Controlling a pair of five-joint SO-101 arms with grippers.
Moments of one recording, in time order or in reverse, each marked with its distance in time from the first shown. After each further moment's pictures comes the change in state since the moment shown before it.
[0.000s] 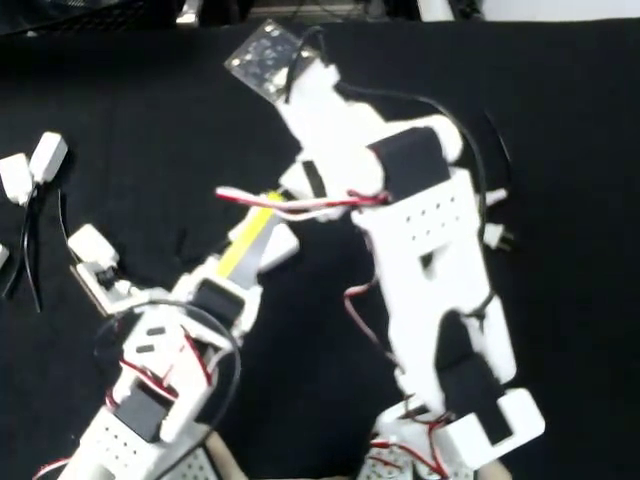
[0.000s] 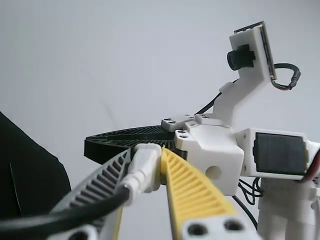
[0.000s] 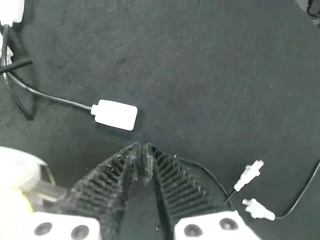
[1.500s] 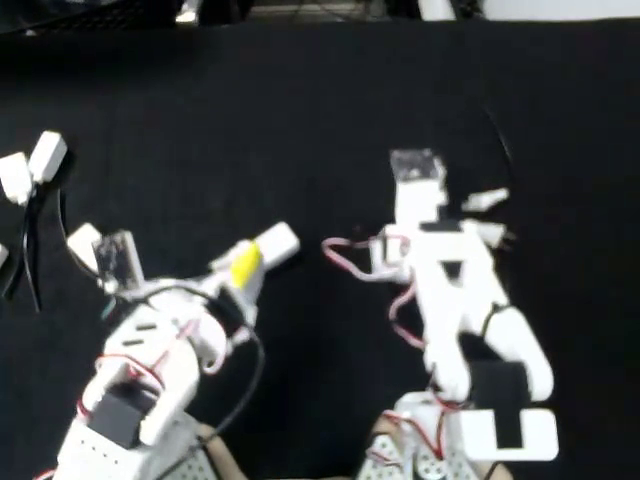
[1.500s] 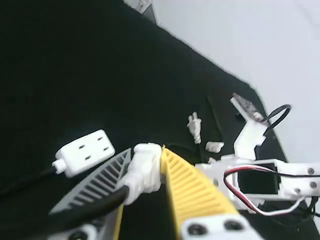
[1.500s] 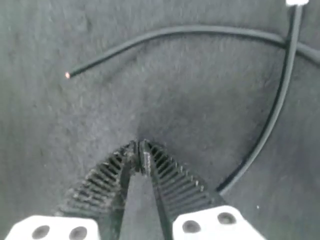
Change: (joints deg) left arm -9.9 5.0 -16.5 54.3 -25.0; right arm 24.2 -2.5 75.6 -55.7 -20.9
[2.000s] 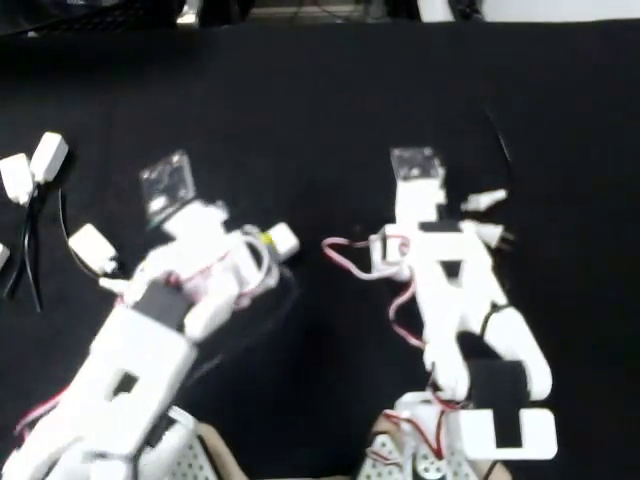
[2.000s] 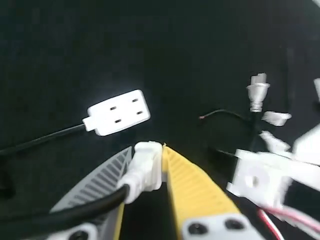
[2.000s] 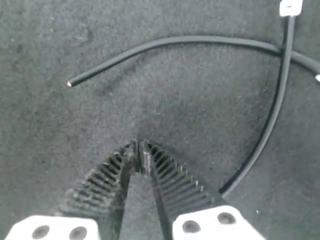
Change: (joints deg) left arm 0.1 52.7 -28.4 3.0 4.0; right arm 0.0 0.0 0.0 -0.5 -0.4
